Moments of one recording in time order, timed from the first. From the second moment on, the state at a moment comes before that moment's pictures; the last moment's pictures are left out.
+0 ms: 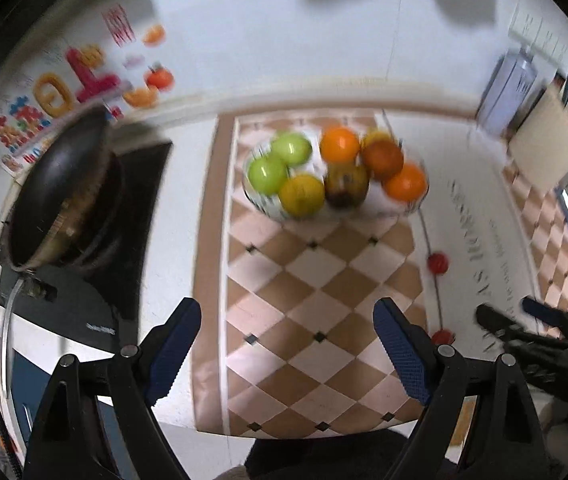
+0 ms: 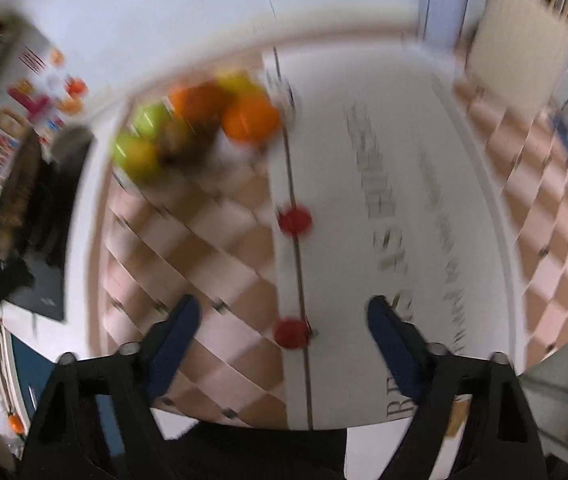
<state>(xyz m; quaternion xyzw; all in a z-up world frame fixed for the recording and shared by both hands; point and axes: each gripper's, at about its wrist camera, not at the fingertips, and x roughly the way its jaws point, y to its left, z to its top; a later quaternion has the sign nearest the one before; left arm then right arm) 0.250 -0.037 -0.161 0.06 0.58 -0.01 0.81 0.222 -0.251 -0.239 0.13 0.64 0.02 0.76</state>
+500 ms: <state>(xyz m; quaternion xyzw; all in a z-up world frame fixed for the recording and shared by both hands) 0.292 -0.094 -0.245 0.09 0.68 -0.05 0.73 0.218 -0.243 -0.310 0.14 0.67 0.06 0.73</state>
